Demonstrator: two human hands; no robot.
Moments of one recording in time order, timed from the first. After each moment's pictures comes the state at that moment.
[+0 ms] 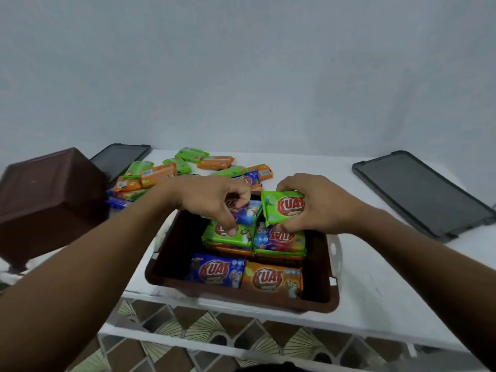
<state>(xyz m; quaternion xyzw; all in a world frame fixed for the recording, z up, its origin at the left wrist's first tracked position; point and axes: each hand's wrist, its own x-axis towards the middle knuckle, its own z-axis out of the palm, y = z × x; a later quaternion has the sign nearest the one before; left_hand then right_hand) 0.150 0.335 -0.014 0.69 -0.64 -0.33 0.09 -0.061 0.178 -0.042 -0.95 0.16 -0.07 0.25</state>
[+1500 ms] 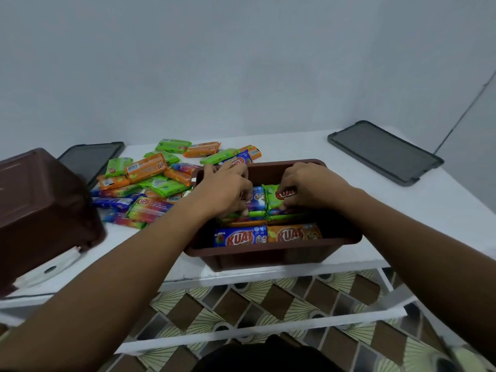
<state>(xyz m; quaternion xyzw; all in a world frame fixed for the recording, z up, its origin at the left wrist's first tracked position) 0.151 0.358 -0.079 0.72 -0.70 -0.02 0.00 -0.044 0.230 -0.074 -0.98 0.22 0.02 0.00</state>
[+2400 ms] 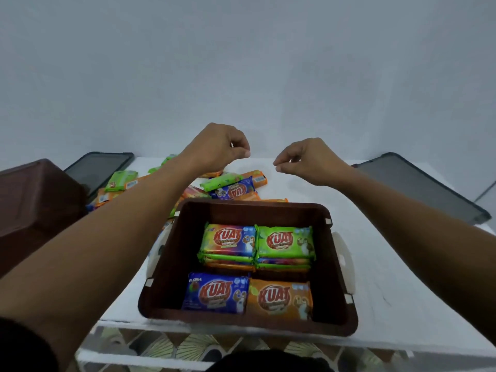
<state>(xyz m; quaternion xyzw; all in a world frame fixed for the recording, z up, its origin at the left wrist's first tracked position) 0.211 0.250 -0.012 0.76 -0.60 -0.02 0.27 0.012 0.098 -0.040 -0.93 0.20 -0.19 0.26</state>
